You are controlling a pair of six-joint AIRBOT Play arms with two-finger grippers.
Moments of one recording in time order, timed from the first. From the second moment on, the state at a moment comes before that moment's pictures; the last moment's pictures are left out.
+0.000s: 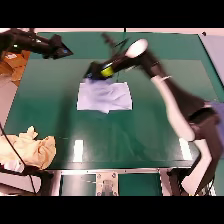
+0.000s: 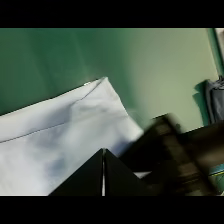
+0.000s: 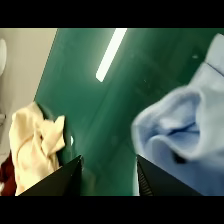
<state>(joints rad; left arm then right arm) 0.06 -1.62 1.85 0.71 -1.35 -1.32 0.52 -1.95 2.00 -0.72 1.08 1.52</state>
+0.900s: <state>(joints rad) 0.15 -1.60 1.84 0.82 -1.44 -1.22 0.09 -1.91 1.90 -0.99 1.38 1.59</state>
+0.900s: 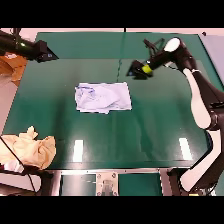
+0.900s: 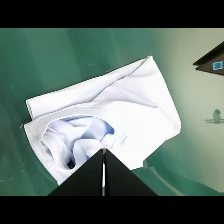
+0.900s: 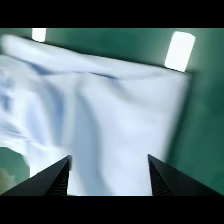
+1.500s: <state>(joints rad) 0.15 -1.60 1.84 0.83 -1.44 -1.22 0.12 -1.94 1.51 -0.71 1.19 1.39</state>
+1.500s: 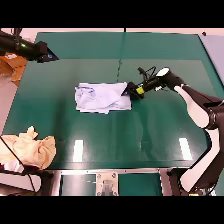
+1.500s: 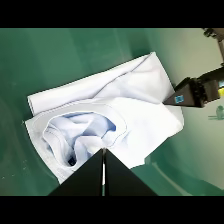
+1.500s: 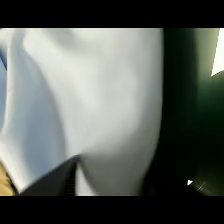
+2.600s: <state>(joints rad) 0.15 -1.60 1.84 0.83 -1.52 -1.22 -0.64 -1.59 1.89 -0.71 1.37 1.67</state>
